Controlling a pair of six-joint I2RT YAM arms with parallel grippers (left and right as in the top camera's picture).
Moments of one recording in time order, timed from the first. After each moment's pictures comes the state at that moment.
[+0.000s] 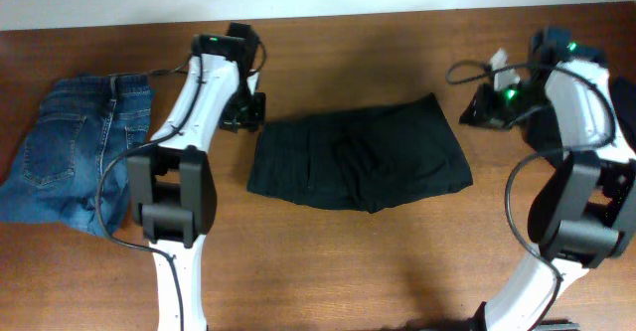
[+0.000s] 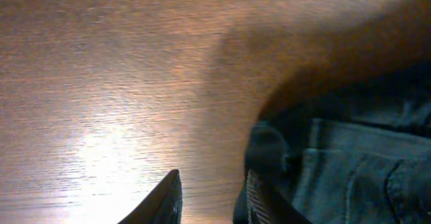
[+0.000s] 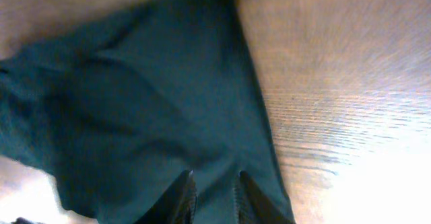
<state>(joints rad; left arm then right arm) -0.21 2.33 2.07 -1.32 -0.02 -0.14 -0.26 2.04 1.77 -1.23 -0.46 -0.15</state>
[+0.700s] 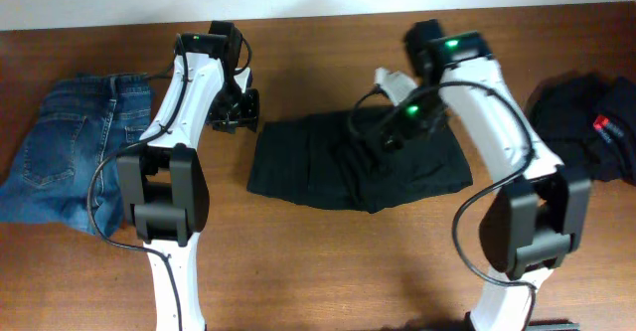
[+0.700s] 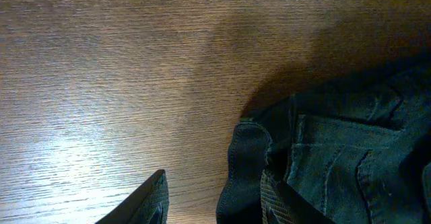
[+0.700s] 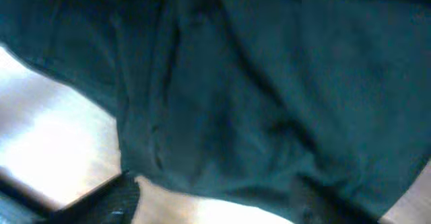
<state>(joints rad) -0.16 2.33 2.07 -1.32 0.11 -0.14 0.22 1.99 1.80 -1.34 -0.18 -0.31</state>
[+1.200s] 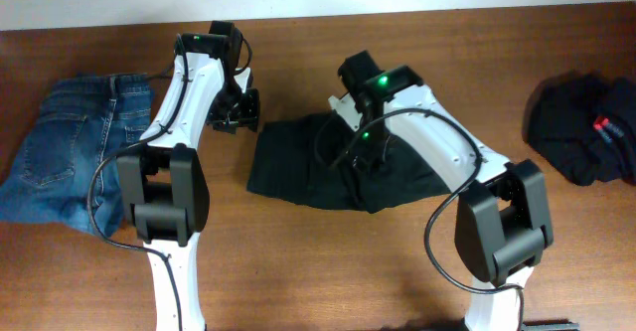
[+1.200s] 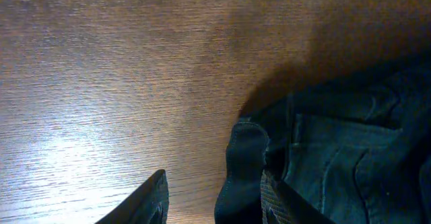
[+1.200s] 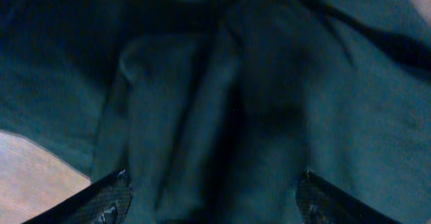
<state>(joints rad) -0.16 2.33 2.07 -1.32 0.11 -0.14 0.43 2.01 1.64 -1.11 0.03 -0.27</state>
